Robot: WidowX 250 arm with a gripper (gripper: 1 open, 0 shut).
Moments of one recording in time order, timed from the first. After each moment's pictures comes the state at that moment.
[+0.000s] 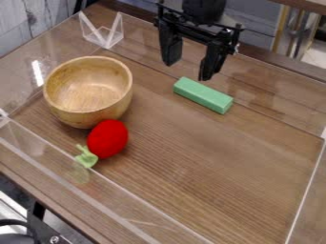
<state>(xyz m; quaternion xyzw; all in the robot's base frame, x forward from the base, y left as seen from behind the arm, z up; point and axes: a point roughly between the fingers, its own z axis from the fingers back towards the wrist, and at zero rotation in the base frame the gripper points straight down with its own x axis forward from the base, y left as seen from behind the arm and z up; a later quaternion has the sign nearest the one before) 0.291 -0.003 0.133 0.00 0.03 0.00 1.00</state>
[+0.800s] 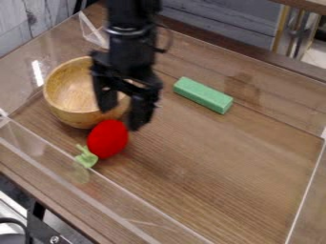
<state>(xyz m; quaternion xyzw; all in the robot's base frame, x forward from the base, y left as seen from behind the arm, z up) 0.212 0.050 0.096 0.00 0.04 -0.02 1.00</state>
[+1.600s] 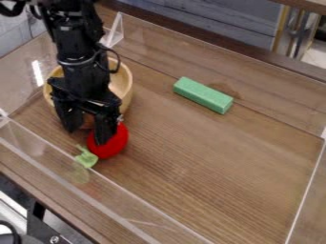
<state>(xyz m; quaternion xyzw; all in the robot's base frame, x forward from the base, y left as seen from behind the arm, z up) 0.201 0.087 0.056 -0.01 0.01 0.06 1.00</state>
